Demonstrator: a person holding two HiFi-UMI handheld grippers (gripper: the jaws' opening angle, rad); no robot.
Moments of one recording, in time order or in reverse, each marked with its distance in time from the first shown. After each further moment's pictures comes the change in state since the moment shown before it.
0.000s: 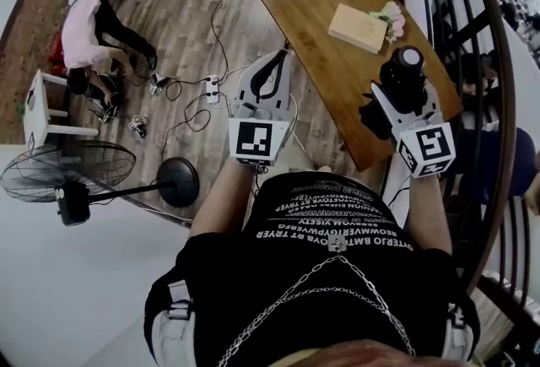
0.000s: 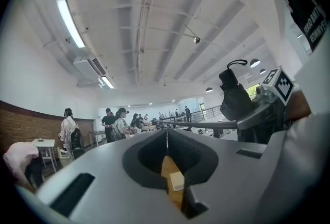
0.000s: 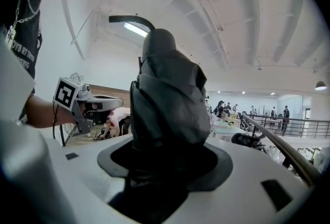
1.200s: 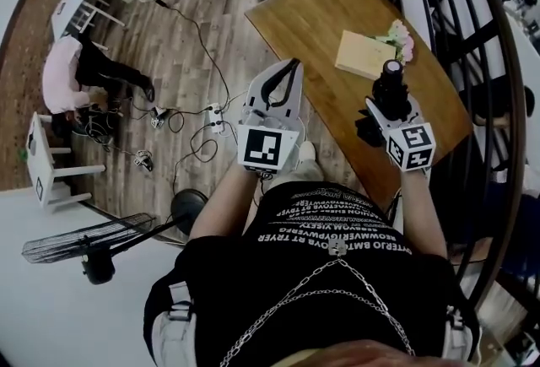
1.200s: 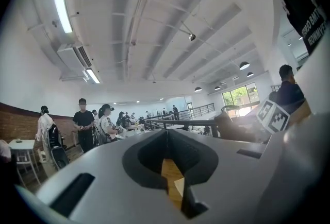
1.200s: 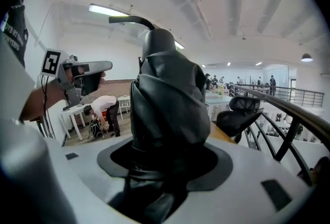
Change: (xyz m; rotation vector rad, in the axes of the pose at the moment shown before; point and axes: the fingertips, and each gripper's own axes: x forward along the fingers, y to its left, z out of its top) left arm 0.134 0.072 -0.020 0.003 0.019 -0.171; right arm 0.148 -0.054 -0.105 0.223 0.230 -0.096
